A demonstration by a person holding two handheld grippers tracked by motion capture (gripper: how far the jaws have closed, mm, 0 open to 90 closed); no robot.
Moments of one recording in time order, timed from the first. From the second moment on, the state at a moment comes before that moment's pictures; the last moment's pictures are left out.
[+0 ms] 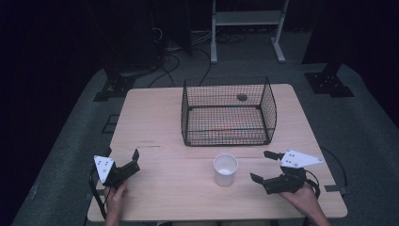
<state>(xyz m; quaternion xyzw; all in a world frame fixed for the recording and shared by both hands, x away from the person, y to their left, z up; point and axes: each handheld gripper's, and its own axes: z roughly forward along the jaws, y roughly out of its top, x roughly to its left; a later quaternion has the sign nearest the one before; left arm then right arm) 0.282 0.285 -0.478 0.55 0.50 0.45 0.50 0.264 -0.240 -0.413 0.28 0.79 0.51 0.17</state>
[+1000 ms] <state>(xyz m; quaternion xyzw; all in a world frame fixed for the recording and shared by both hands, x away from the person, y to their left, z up) 0.282 0.285 -0.478 0.55 0.50 0.45 0.50 0.270 -0.188 -0.425 0.23 0.82 0.50 0.12</state>
